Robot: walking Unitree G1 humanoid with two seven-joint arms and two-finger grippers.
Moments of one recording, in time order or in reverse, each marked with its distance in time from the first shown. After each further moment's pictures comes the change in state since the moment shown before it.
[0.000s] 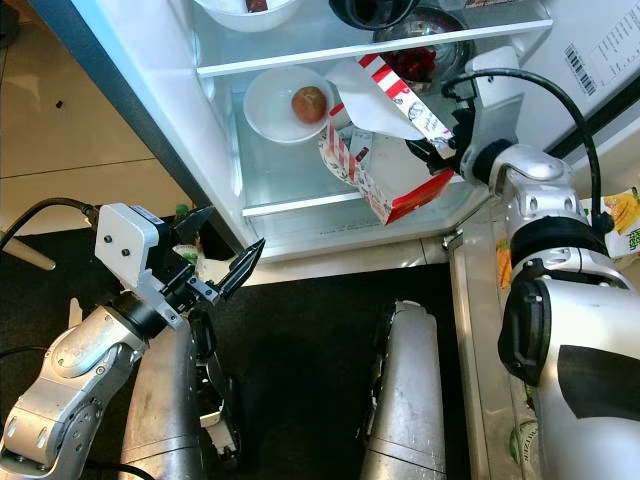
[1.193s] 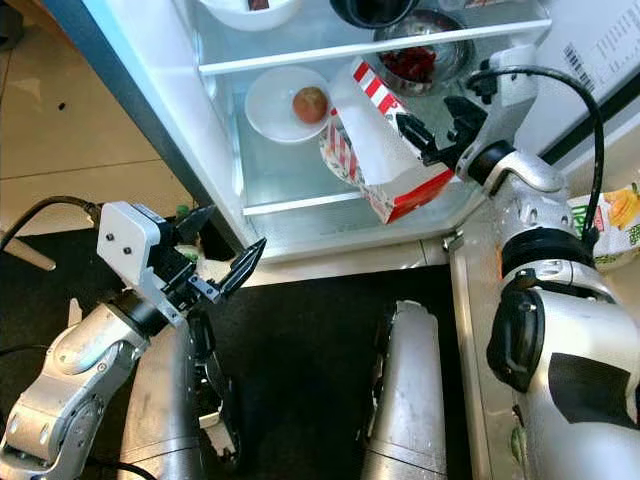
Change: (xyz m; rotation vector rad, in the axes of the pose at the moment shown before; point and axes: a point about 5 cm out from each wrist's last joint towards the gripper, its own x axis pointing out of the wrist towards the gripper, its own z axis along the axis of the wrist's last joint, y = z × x) left arm 0.002 0.001 -0.001 0.001 0.001 -0.010; right arm 0.008 0.013 0.006 0.259 -0.229 0.029
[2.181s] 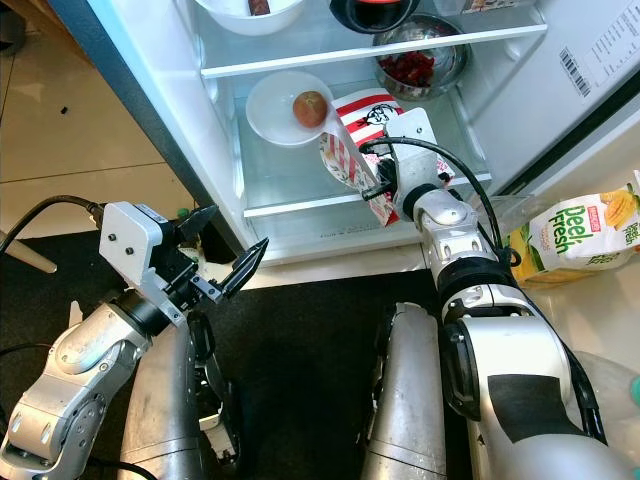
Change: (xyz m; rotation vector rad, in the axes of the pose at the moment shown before) left arm 0.001 -0.002 0.000 -0.003 -0.009 -0.007; right arm 0.020 0.036 -0.067 -0.418 0.295 -0.161
